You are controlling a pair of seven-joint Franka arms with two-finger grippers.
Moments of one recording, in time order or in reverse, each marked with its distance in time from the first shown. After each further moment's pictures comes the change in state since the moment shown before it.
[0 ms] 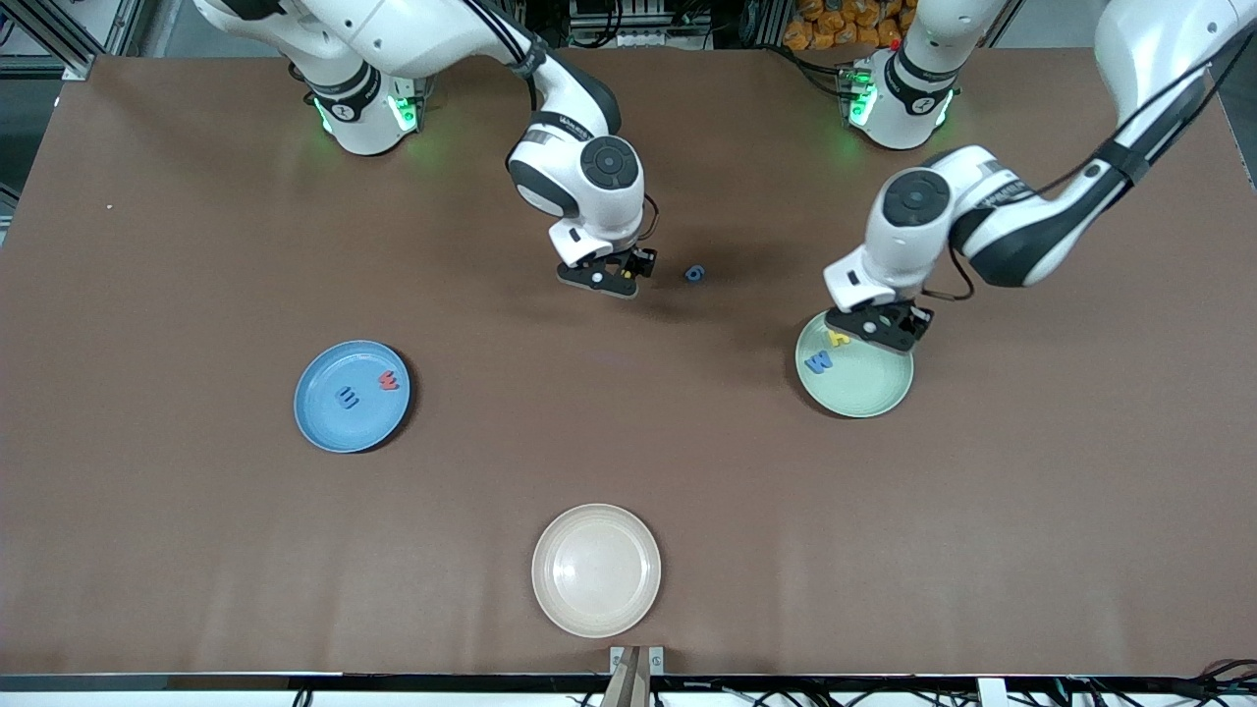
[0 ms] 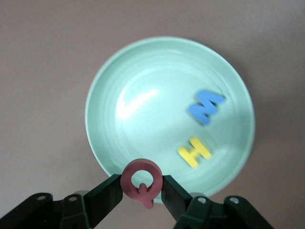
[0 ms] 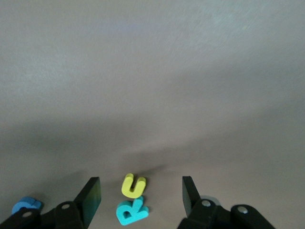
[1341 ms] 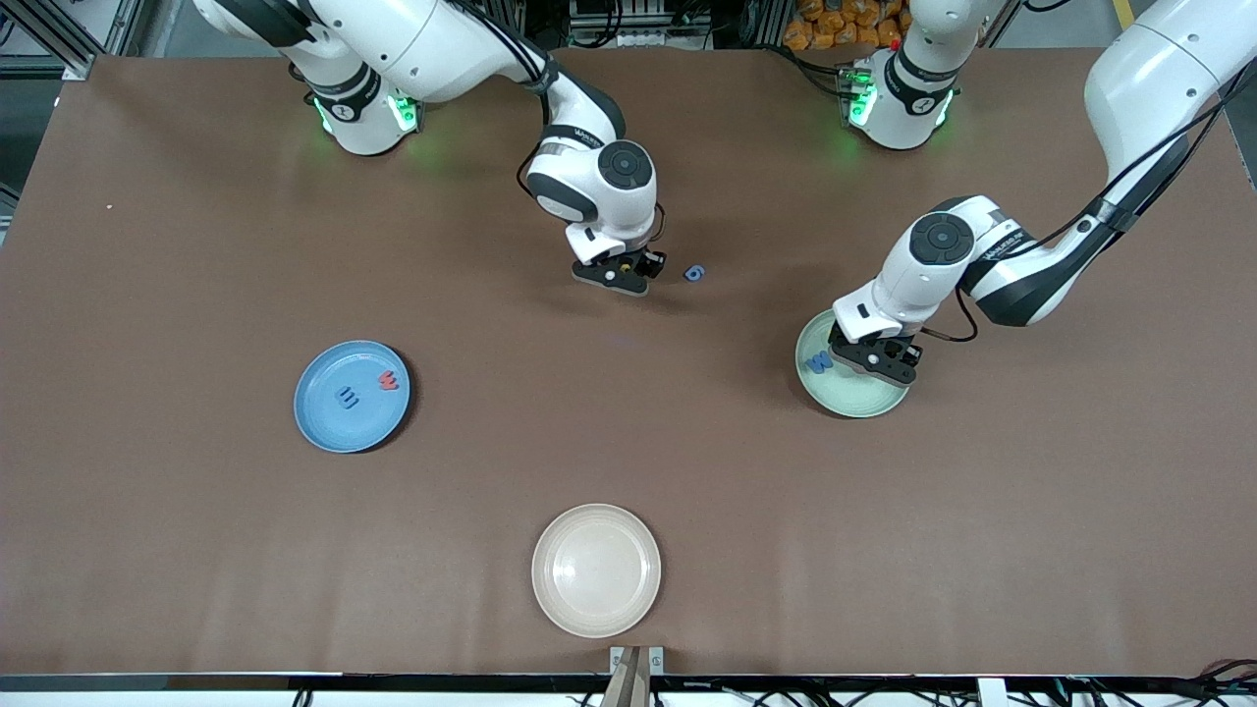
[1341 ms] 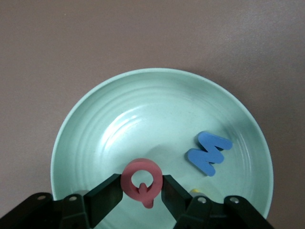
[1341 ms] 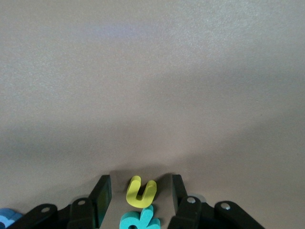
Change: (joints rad) left arm -0.149 0.037 0.249 0.019 0.038 0.250 0.010; right arm 0.031 0.072 0.000 0.001 -0.098 0.064 0.104
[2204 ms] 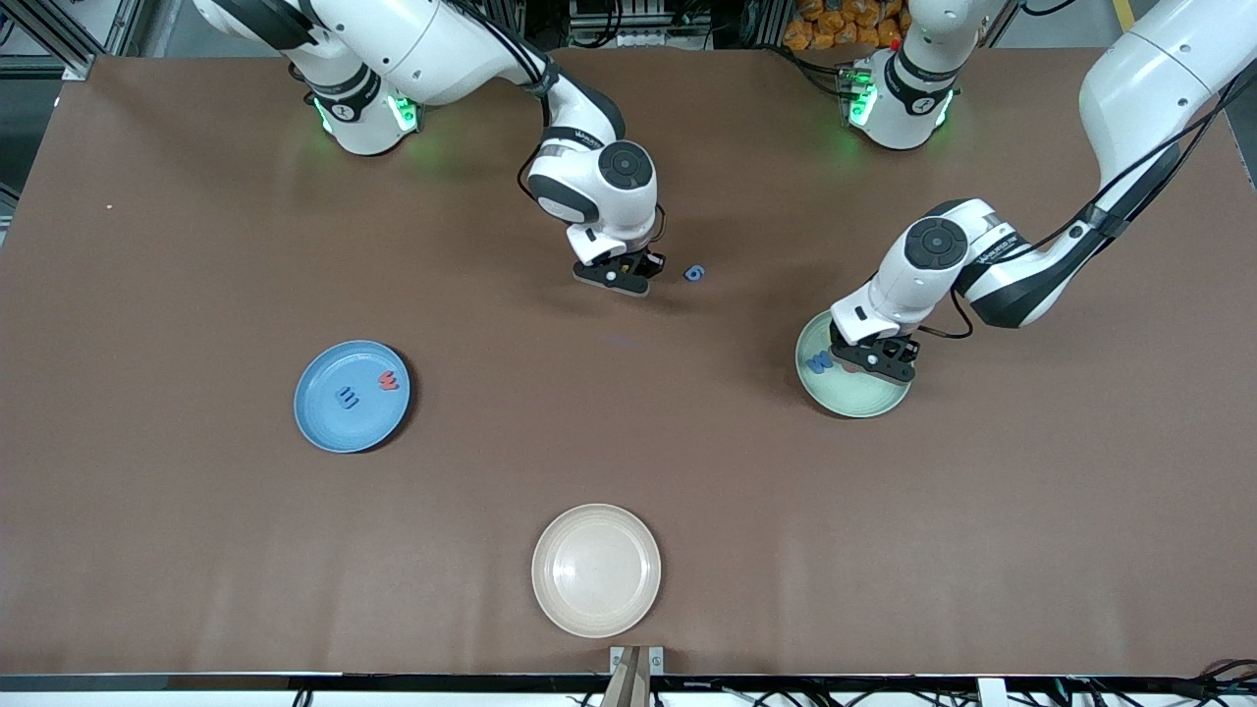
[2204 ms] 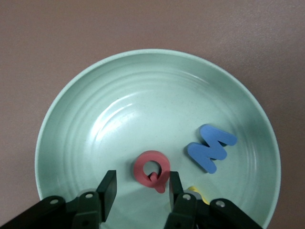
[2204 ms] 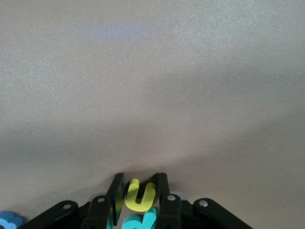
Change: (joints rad) left arm -0.023 0.007 0.034 -0.010 0.001 0.004 -0.062; right arm 0.000 0.010 0.001 0.002 -0.014 0.012 0.015
